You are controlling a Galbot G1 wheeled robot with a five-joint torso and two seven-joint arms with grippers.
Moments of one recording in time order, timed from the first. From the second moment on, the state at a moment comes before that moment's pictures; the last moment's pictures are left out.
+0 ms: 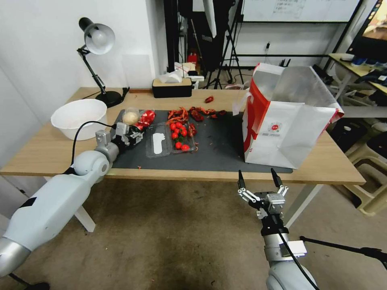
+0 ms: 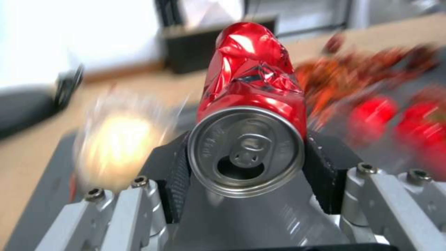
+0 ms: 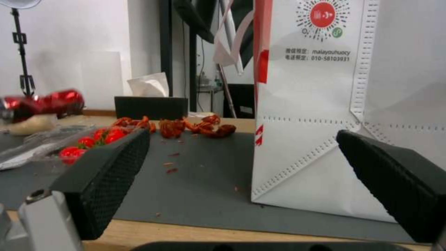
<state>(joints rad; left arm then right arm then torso) 0.60 -0.83 0.04 -1.38 -0.88 0.21 0.02 -1.61 1.23 0.31 2.06 0.09 0.34 0.28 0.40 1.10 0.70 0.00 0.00</state>
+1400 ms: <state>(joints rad) -0.27 -1.15 0.74 -1.34 -1.18 -0.01 0.38 -1.62 1.24 0.32 2.07 0.08 0.35 0.28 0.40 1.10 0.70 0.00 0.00</state>
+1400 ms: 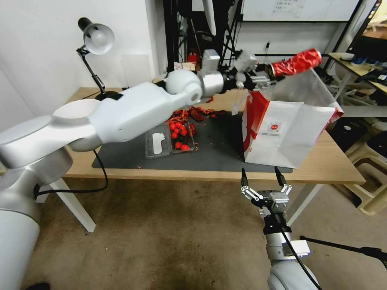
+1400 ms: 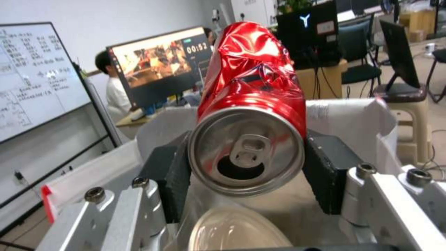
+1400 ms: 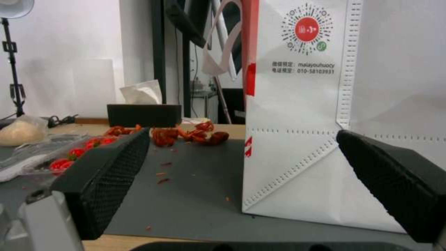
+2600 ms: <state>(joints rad) -0.06 -1.09 0.51 -1.37 -1.21 0.00 0.14 -1.62 1.24 0.33 2.09 0.09 0.35 0.29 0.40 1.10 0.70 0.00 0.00</state>
